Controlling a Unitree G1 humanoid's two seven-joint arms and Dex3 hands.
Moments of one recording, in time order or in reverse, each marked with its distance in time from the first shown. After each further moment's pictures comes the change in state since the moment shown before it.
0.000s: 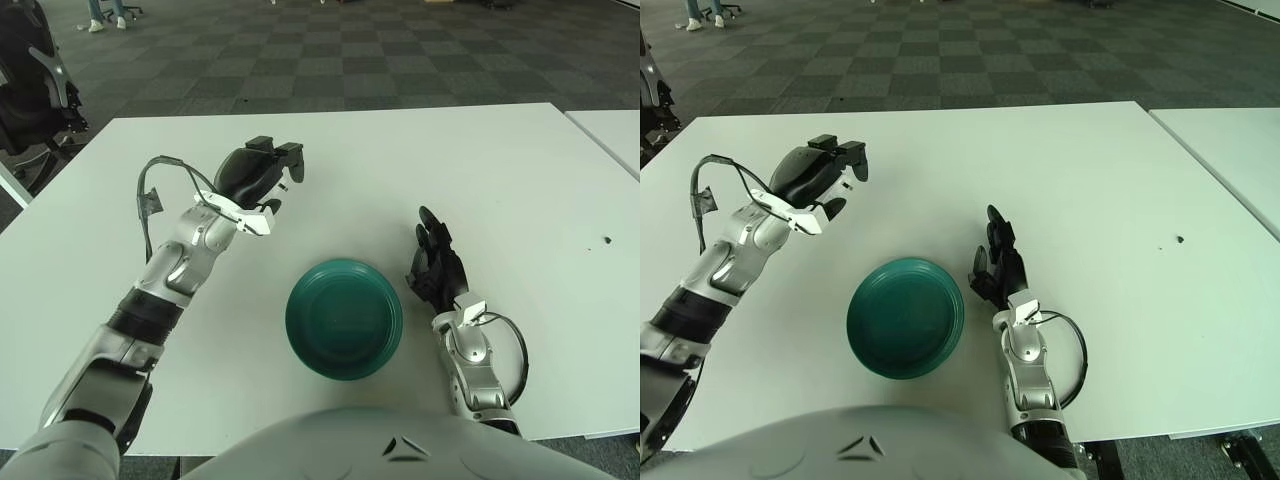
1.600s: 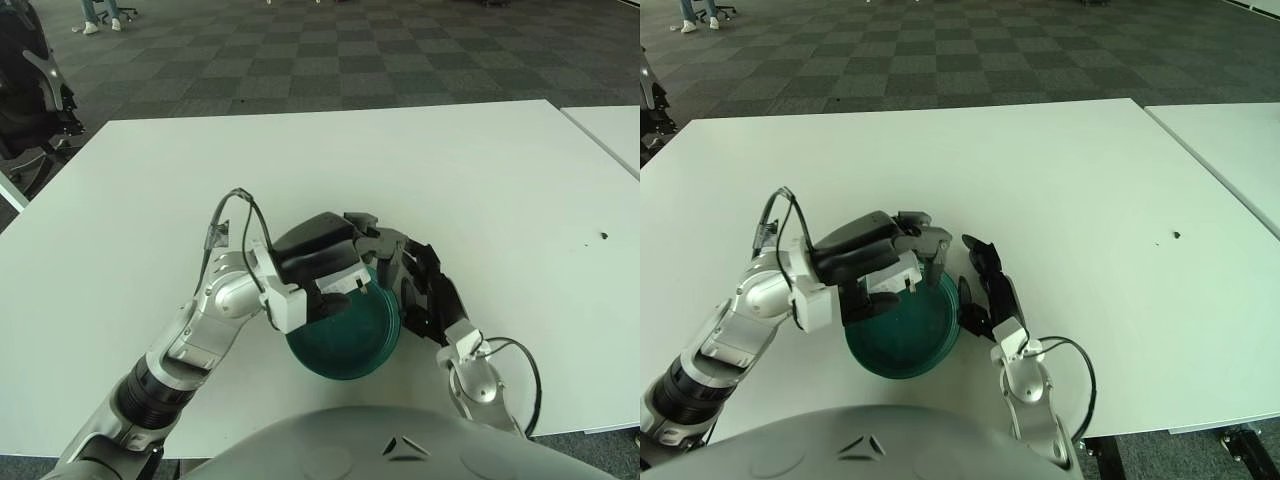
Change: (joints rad) left arm 0.180 -0.106 -0.232 -0.389 -0.217 0.091 -0.509; right arm 0.276 -0.055 0.154 -0.471 -0.202 0.189 0.014
